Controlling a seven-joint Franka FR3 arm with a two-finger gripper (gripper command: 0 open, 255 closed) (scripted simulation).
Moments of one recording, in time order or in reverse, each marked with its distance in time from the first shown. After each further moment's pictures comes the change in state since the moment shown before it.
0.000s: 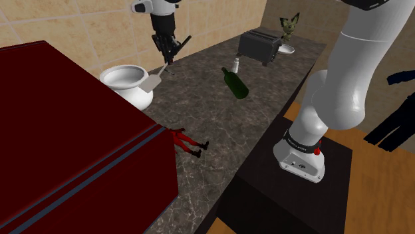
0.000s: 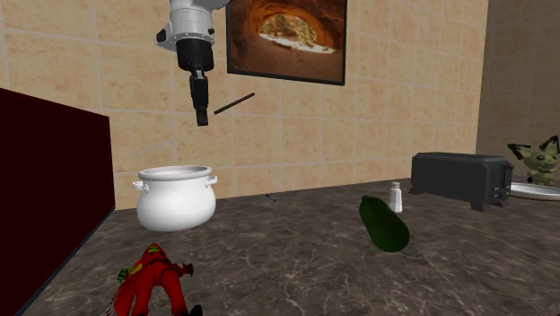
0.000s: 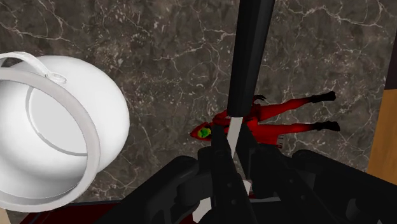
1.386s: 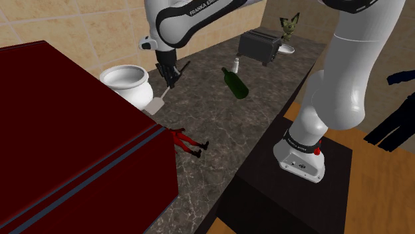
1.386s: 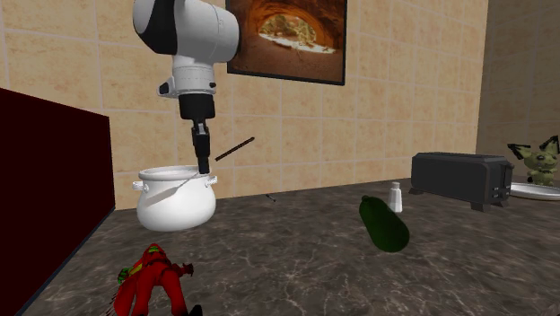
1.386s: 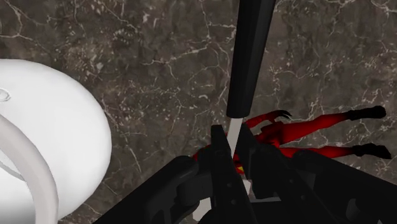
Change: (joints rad) arm -0.003 0.079 0.000 -0.185 0.002 0.263 0.009
